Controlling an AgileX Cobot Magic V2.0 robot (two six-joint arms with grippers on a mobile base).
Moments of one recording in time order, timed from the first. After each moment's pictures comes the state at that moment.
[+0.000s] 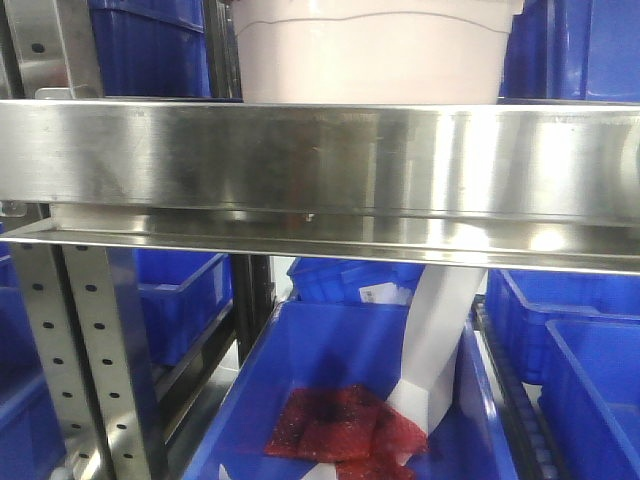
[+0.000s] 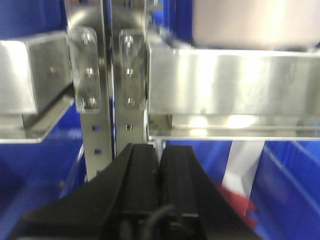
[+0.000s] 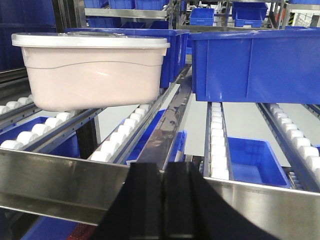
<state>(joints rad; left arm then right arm) -0.28 0.07 0.03 -0.13 -0.02 0.11 -0.26 0.01 -0.49 0.51 0.69 -0.38</state>
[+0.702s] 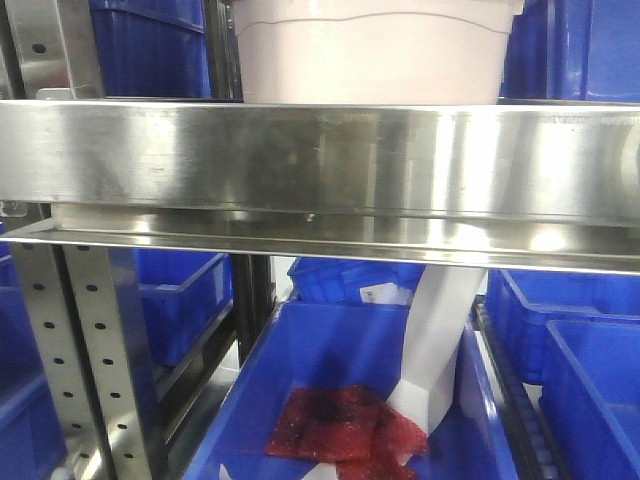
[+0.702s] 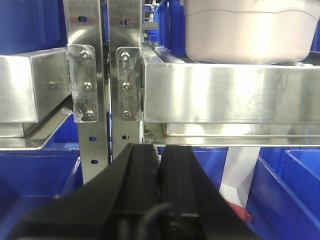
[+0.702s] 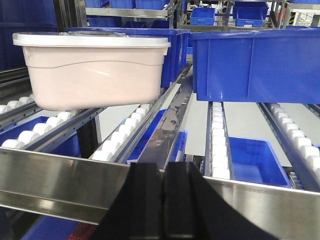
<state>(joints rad) -0.28 -0.01 0.03 -0.12 0.05 0.10 -0.26 0.01 -0.49 0.51 0.69 -0.38</state>
